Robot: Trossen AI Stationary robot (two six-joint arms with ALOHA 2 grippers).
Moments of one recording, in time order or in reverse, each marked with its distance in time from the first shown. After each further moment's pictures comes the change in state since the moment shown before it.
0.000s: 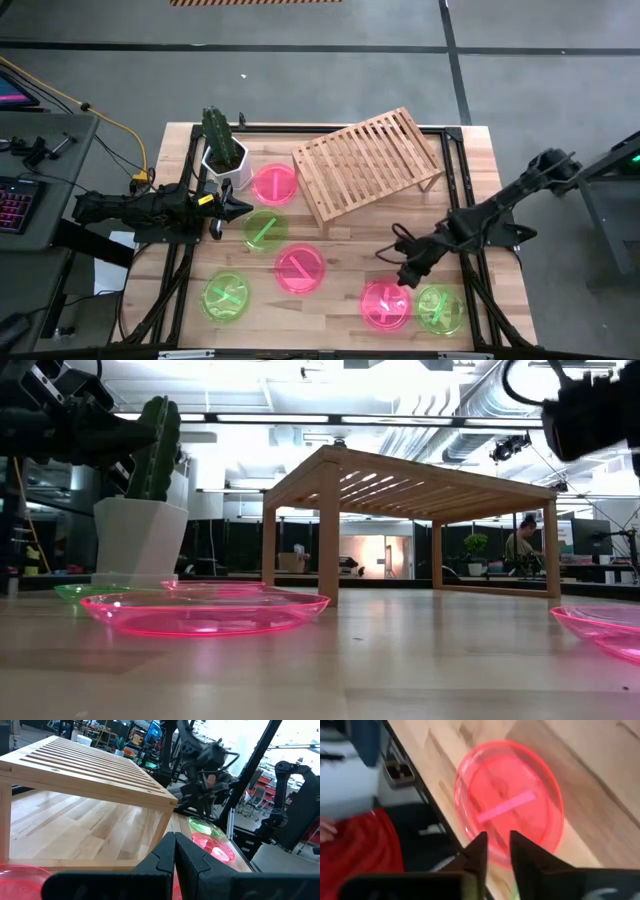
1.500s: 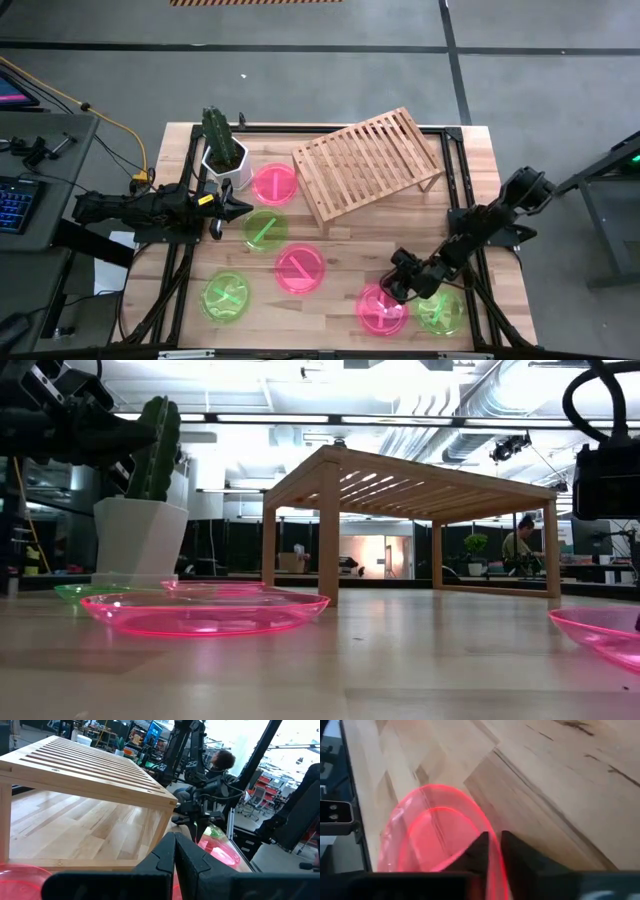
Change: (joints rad) left arm 0.000 0.000 0.000 0.000 0.000 0.000; right arm 0.230 0.457 -0.102 0.433 0.520 0.008
